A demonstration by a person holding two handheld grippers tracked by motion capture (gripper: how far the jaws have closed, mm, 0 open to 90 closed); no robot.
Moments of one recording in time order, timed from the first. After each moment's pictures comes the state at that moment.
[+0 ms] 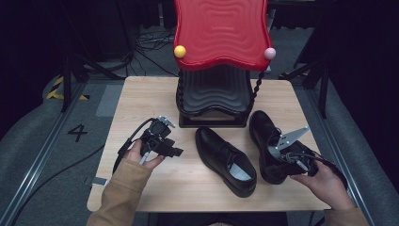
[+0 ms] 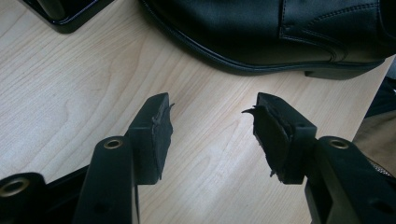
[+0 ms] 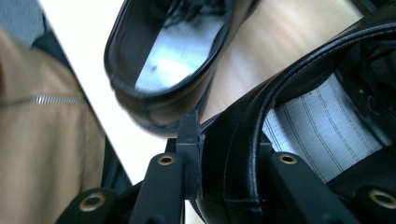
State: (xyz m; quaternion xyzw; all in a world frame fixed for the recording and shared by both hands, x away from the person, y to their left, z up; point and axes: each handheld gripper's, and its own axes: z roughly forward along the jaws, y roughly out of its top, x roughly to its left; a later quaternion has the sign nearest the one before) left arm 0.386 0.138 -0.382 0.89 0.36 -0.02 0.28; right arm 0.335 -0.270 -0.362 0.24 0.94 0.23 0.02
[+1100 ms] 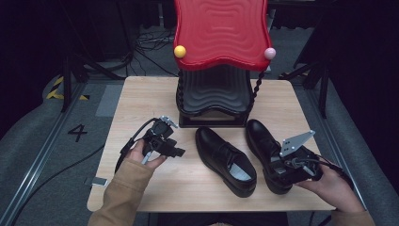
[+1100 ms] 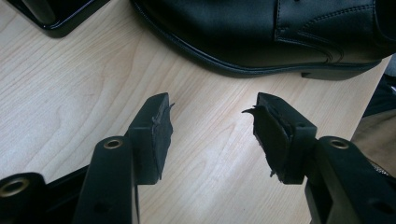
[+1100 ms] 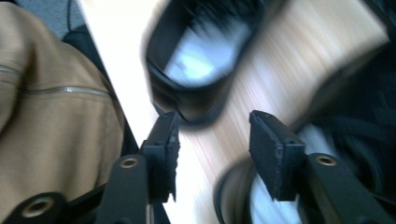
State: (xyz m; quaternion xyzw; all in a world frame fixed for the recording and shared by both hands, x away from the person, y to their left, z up) left arm 0.385 0.134 -0.382 0.89 0.36 -0.03 0.28; right arm 0.323 -0.273 -0.354 0.21 0.94 0.26 0.01
